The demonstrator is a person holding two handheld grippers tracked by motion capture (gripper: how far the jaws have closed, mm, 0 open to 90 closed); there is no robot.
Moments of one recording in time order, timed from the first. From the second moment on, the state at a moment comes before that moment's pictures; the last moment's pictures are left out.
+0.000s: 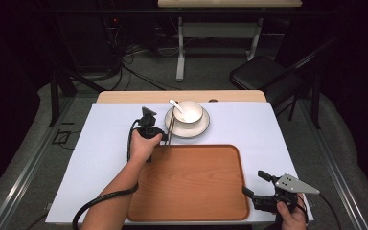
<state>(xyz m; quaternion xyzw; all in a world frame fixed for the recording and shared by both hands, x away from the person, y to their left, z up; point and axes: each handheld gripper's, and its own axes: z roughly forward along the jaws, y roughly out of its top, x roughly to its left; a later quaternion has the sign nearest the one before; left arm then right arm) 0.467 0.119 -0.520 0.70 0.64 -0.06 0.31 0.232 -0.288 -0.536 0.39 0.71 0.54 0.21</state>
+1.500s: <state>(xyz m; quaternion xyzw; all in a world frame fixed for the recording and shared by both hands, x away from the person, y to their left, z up) 0.338 0.223 -0.515 0.62 0.68 -0.11 0.37 0.233 -0.287 -0.536 0.40 0.71 0.54 0.20</state>
